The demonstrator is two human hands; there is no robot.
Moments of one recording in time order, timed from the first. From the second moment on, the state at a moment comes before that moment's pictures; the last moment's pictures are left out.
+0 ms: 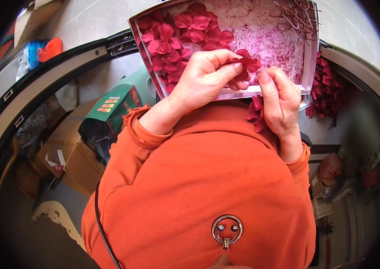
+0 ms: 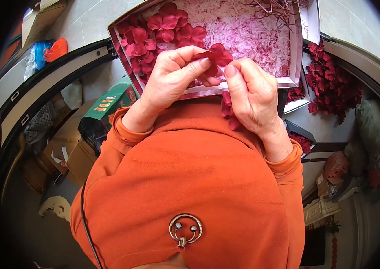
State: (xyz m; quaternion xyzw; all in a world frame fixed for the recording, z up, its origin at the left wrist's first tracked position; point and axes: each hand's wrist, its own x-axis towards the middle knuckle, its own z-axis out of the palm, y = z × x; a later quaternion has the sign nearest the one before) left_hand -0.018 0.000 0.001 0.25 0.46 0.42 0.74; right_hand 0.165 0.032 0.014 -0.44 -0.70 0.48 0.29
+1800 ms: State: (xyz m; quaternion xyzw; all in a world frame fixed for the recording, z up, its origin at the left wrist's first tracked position) left_hand -0.008 -0.002 -0.004 0.37 0.51 0.42 0.65; right_hand 0.156 0.031 0.003 -0.36 -0.83 0.30 0.31
